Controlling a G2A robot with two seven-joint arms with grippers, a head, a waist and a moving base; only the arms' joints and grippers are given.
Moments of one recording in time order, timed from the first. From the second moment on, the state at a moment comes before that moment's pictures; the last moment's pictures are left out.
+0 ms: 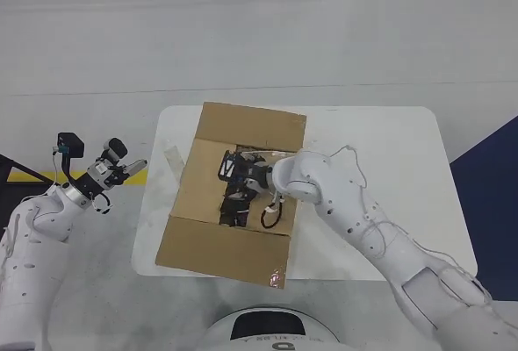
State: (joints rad) left arm 1.32 -0.98 -1.61 -1.15 0.77 -1.01 -0.08; right arm -0.83 -1.37 0.68 -1.30 -1.13 -0.53 0.75
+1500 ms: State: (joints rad) left arm 1.46 -0.96 -1.73 -1.45 0.87 -0.81 -0.14; right arm -0.48 -1.72 0.42 -0.75 -0.84 -0.52 0.47
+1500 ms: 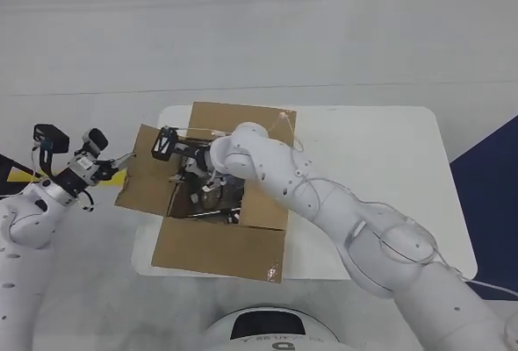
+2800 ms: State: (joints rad) left arm 1.36 -0.94 -1.65 -1.86 0.94 -0.74 -0.56; right arm -1.25 -1.28 1.39 -1.46 -0.89 -0.67 0.61
